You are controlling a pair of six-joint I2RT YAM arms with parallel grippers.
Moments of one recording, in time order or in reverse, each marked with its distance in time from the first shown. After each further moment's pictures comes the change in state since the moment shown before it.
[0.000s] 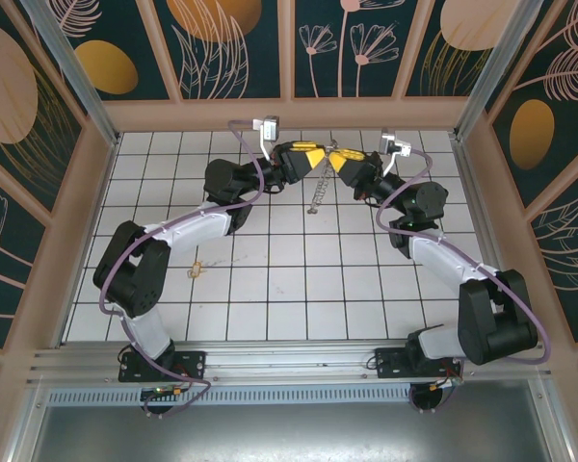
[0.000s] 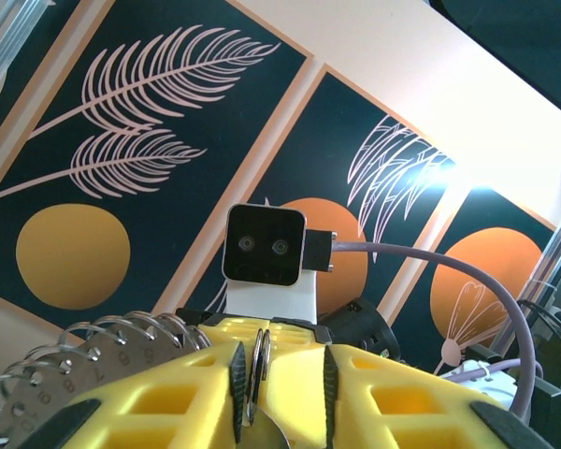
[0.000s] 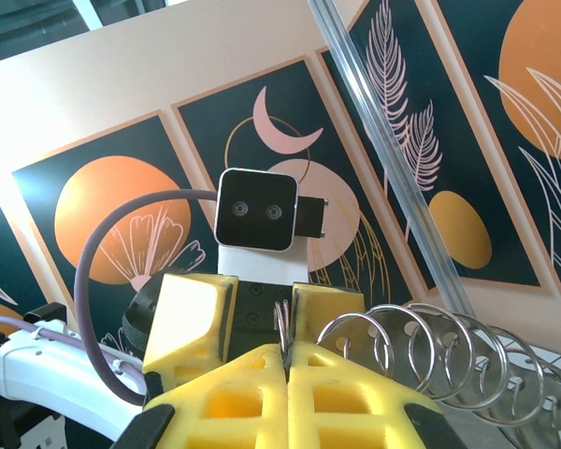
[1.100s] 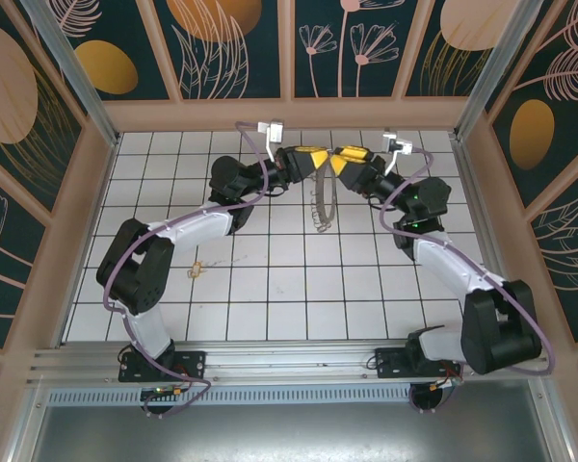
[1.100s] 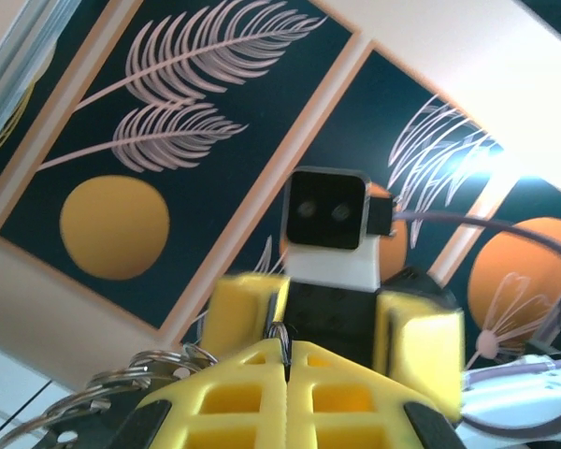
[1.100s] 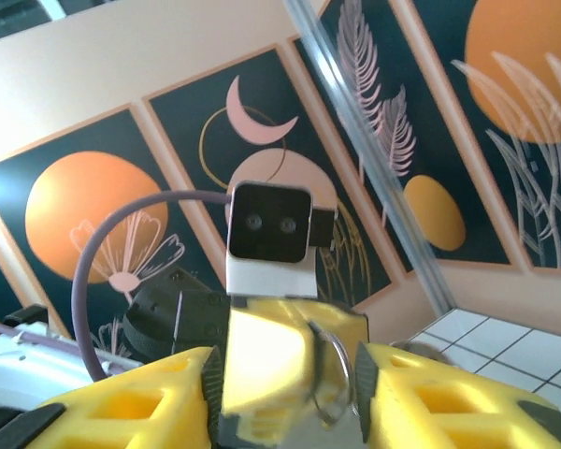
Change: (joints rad) left arm 0.002 0.019 0.000 -0.121 -0.003 0.093; right arm -0.031 -0.076 0.004 -0.184 0.012 -0.059
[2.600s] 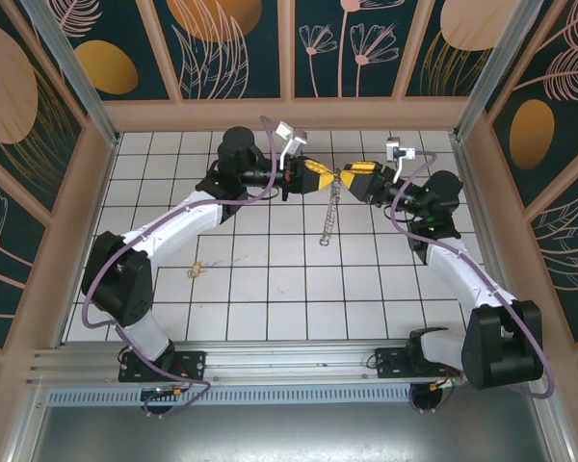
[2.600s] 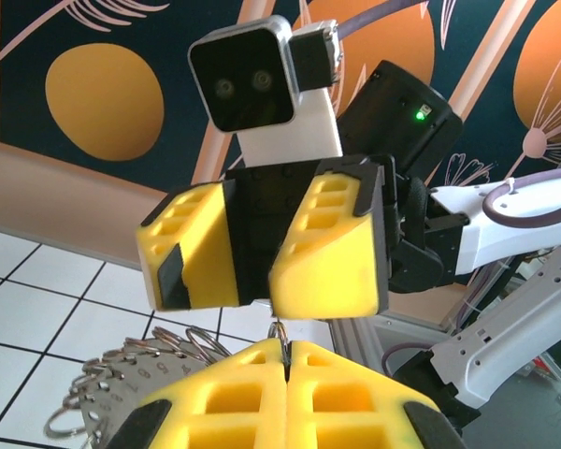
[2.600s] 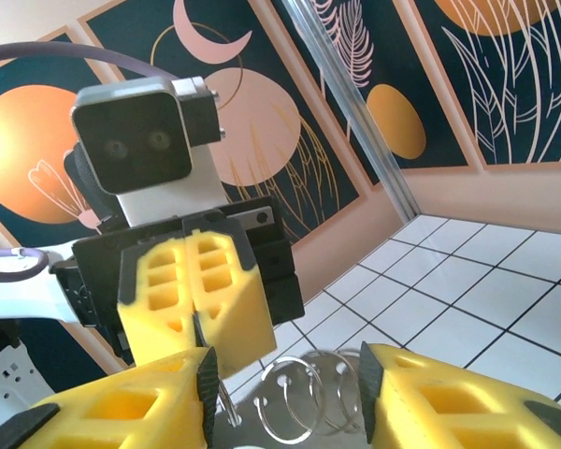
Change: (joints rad) left arm -0.001 -0.101 0.159 -0.748 0.258 0.617; right arm -0.101 -0.067 -0.026 -0.293 -0.189 -0.117
